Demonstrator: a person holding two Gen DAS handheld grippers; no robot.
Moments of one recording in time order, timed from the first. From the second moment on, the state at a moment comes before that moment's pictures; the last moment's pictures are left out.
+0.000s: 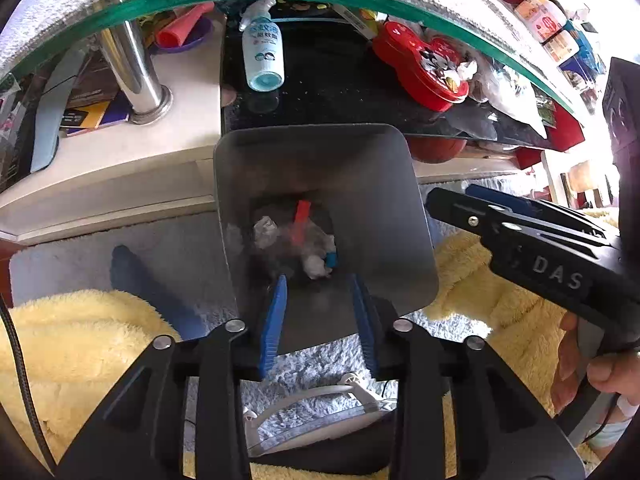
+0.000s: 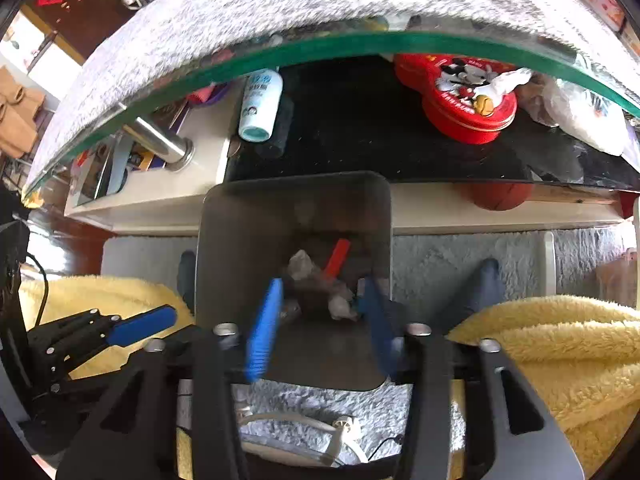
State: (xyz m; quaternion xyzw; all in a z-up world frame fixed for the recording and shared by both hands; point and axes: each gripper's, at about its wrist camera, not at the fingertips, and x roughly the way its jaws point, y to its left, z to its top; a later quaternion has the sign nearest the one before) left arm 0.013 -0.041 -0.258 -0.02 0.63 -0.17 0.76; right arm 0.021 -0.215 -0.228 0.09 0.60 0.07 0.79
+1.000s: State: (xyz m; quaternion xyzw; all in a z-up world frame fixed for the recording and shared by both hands) left arm 0.110 -0.026 -0.136 0.00 0.52 -0.16 0.84; right arm 0.125 -0.239 -0.110 0.09 0.49 0.04 0.87
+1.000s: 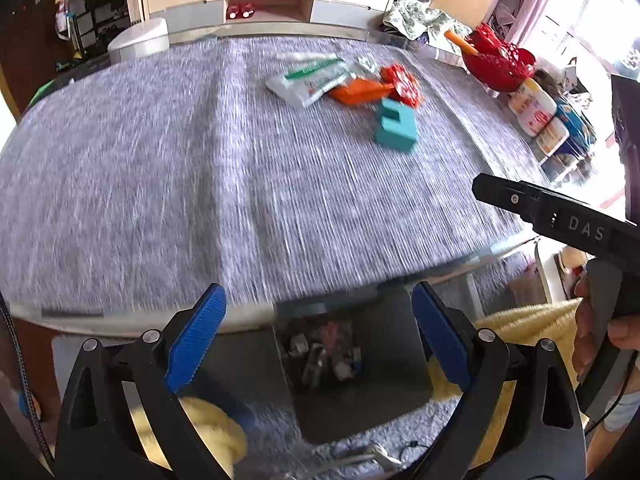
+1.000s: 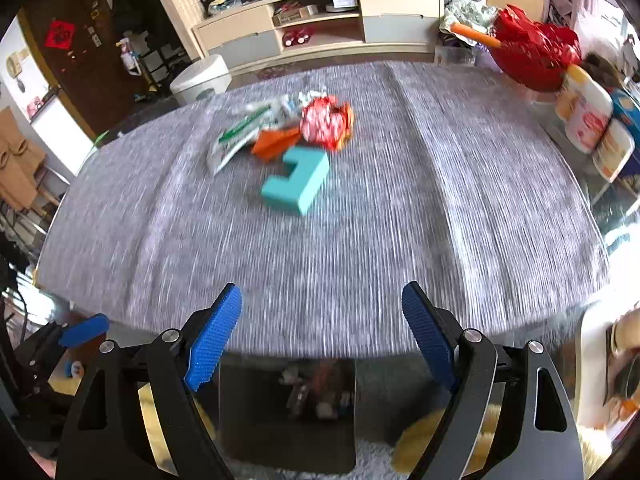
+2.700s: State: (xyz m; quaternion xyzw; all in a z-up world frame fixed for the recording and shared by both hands) left arm 0.316 -0.077 -0.168 0.06 0.51 -0.19 0.83; right arm 0.244 -0.250 -0.144 0.09 0.53 0.05 0.84
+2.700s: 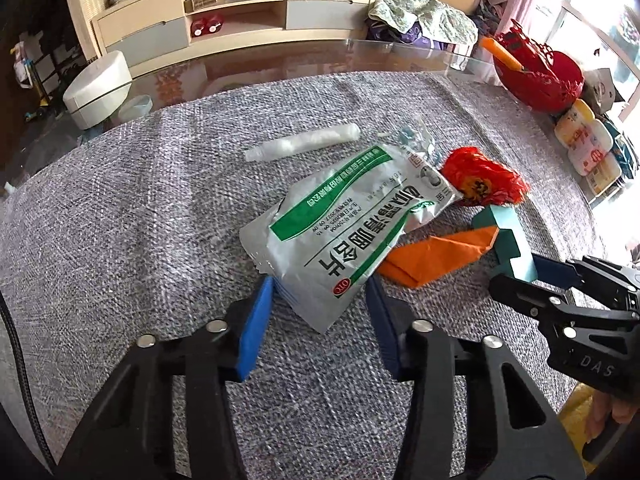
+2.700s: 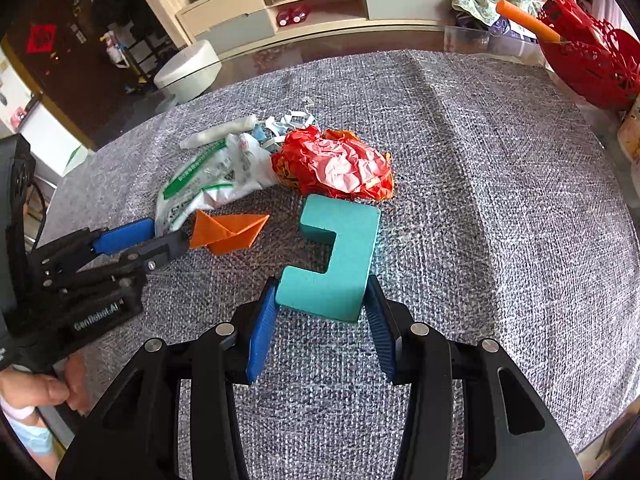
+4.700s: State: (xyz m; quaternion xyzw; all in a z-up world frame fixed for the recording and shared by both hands) left arm 0.012 -0.027 -0.206 -0.03 0.57 -0.17 0.80; right arm -0.005 -0.216 -0.198 0.07 0.59 0.09 0.80
